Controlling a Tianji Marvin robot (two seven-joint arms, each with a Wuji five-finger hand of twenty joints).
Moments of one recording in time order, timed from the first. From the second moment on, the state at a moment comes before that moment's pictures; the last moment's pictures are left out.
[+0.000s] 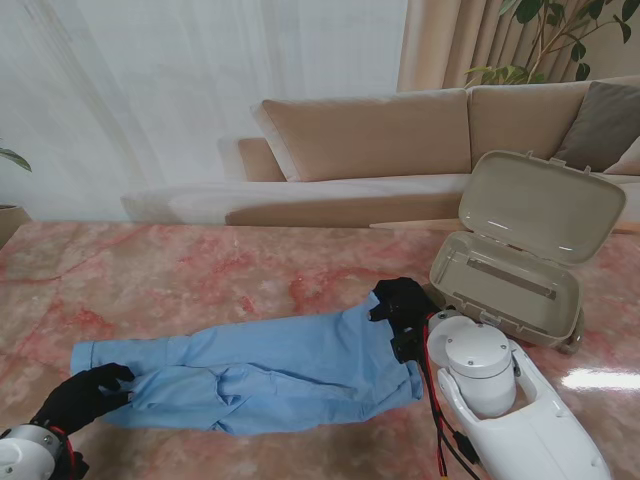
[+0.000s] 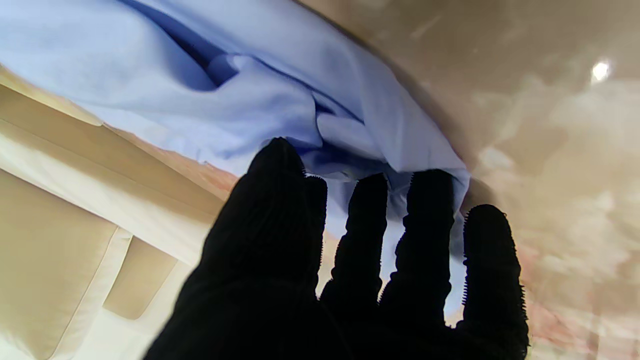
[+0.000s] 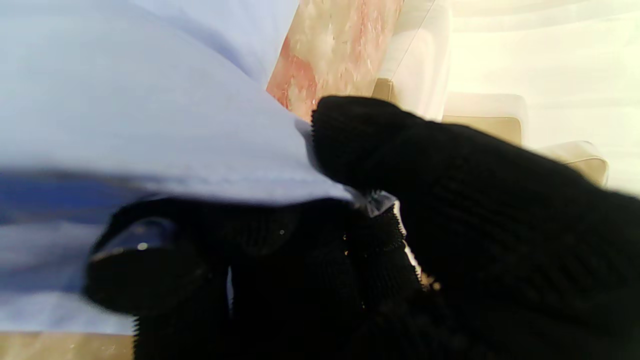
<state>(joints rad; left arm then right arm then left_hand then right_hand) 2.18 -1.11 -1.74 -1.85 0.56 0.07 -0.09 -1.59 -1.18 1.27 -1.72 0.13 0.43 0.04 1.17 -0.25 0.07 -0.06 0.52 0.10 0.50 0.47 0.65 0.19 0.46 0.52 0.59 0.29 0.58 0.81 0.11 0.35 1.01 0.77 0.81 -1.07 1.26 0.11 0.89 0.19 1.27 0.82 1.11 0.24 0.91 0.85 1.28 0.18 1.32 0.77 1.09 0.33 1.65 0.65</state>
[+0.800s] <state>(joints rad) 2.05 -1.06 -1.64 -1.80 0.53 0.03 -0.23 -1.53 -1.22 1.22 -1.76 0.20 0.42 -0.09 1.17 -0.25 0.07 -0.06 0.52 0.10 0.50 0.47 0.64 0.20 0.51 0.56 0.60 0.28 0.70 0.88 0.11 0.35 1.01 0.77 0.82 -1.08 1.27 0.12 0.90 0.21 1.27 0.82 1.12 0.24 0.91 0.85 1.29 0.18 1.37 0.79 1.10 0.33 1.72 0.69</state>
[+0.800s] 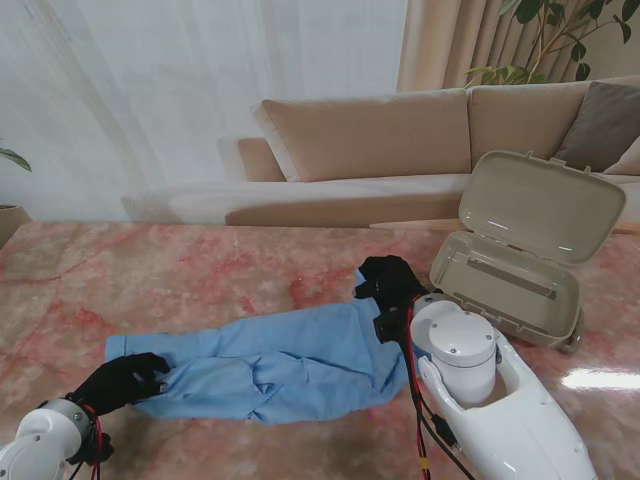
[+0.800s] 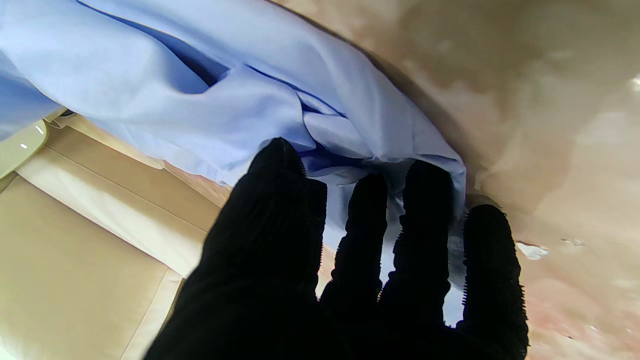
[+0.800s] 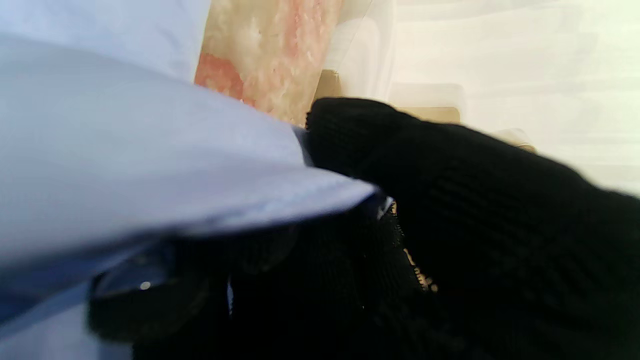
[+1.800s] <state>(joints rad) 1.91 -1.05 -1.51 -1.73 0.41 -0.01 -0.29 -1.36 -1.27 1.00 -1.73 0.31 0.38 -0.15 1.17 -0.25 0.07 -0.06 0.52 0.11 0.50 0.46 0.65 0.14 0.53 0.57 0.60 0.22 0.76 0.91 0.10 0.35 1.16 0.87 0.82 -1.08 1.27 0.13 0.90 0.21 1.27 0.82 1.12 0.24 0.92 0.85 1.29 0.18 1.37 0.79 1.11 0.32 1.72 0.69</state>
